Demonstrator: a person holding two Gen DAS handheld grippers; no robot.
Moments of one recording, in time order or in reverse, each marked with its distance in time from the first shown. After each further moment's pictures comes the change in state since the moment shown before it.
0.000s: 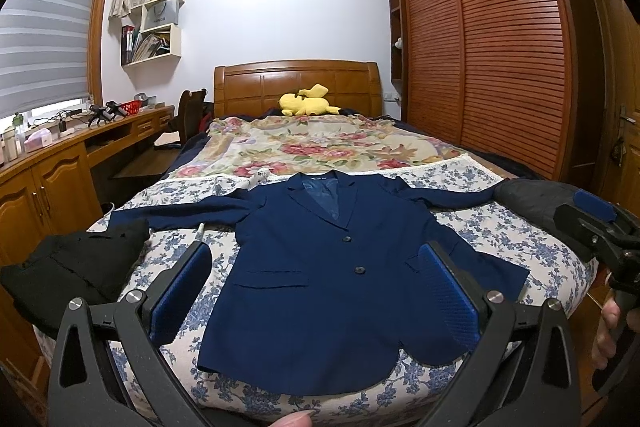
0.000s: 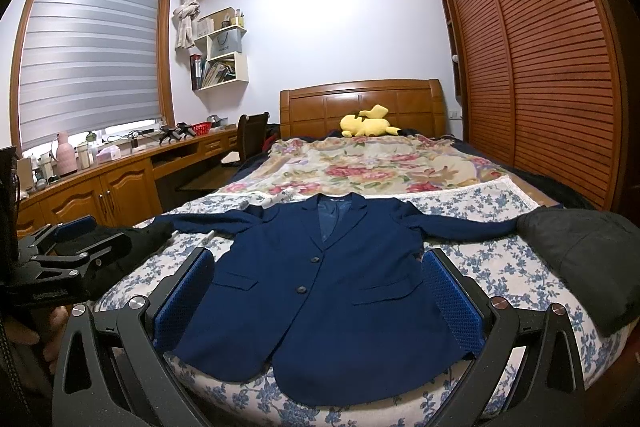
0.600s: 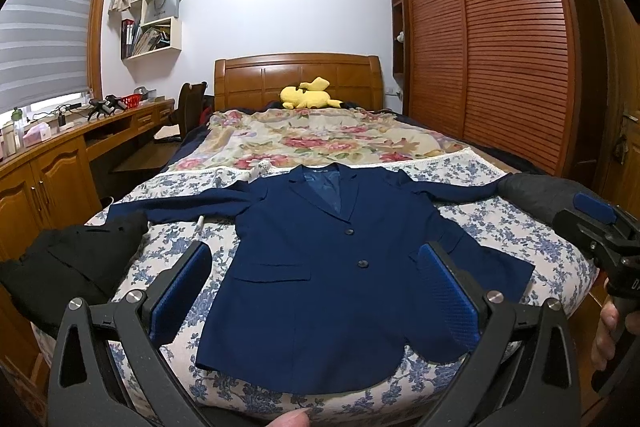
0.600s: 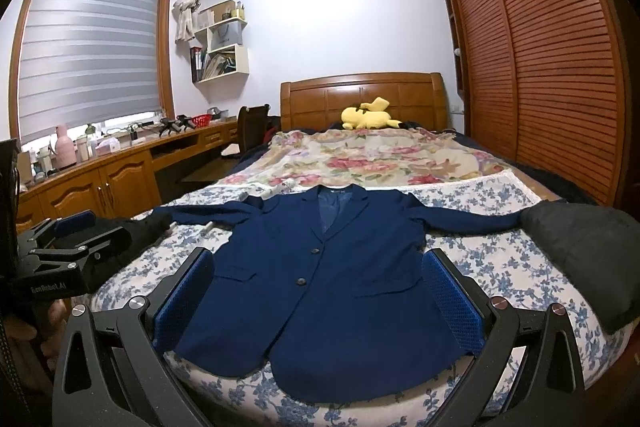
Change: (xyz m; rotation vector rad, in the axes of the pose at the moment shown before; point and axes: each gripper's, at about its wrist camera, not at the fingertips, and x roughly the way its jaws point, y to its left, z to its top) left arm 0.014 0.008 -0.008 -0.006 0.024 0.003; right arm 0.009 0.000 -0.003 -0.011 0.025 0.002
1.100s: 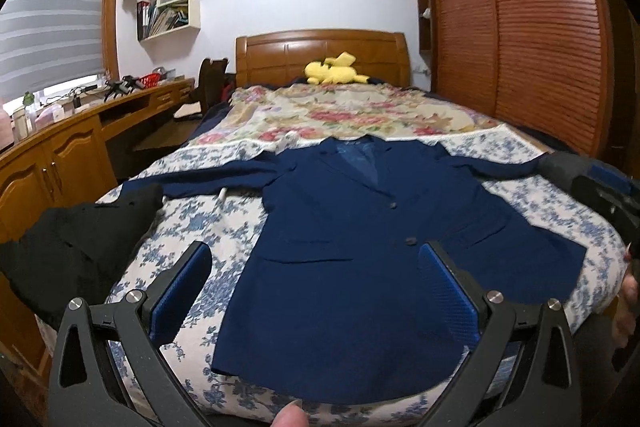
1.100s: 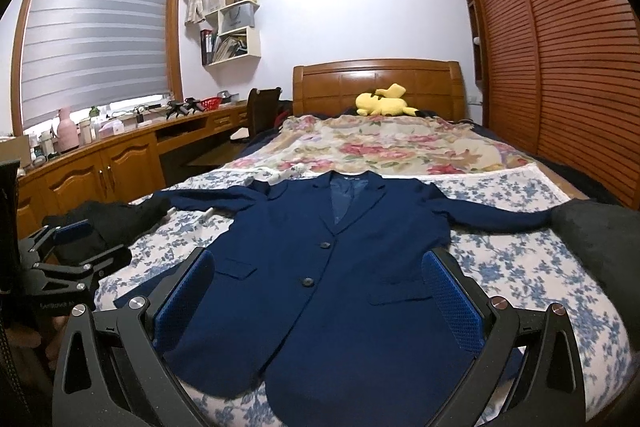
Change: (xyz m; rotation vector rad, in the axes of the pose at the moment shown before) left arm 0.057 0.028 -0.031 -0.002 0.084 0.097; right arm 0.060 -0.001 0.003 -0.025 0.046 0.051
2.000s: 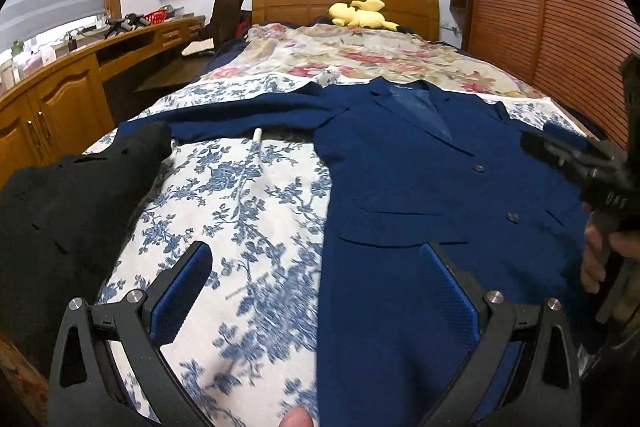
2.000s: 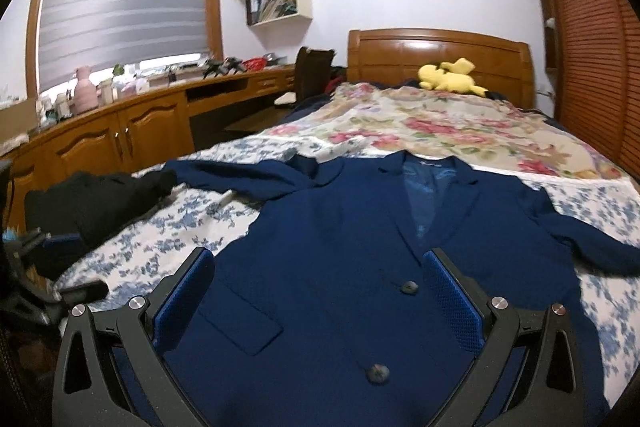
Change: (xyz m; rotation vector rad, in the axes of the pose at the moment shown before) left arm 0.113 0.094 -0.009 -0.072 0.209 0.000; right arm 0.168 0.004 0.016 -0.090 0.101 0.176
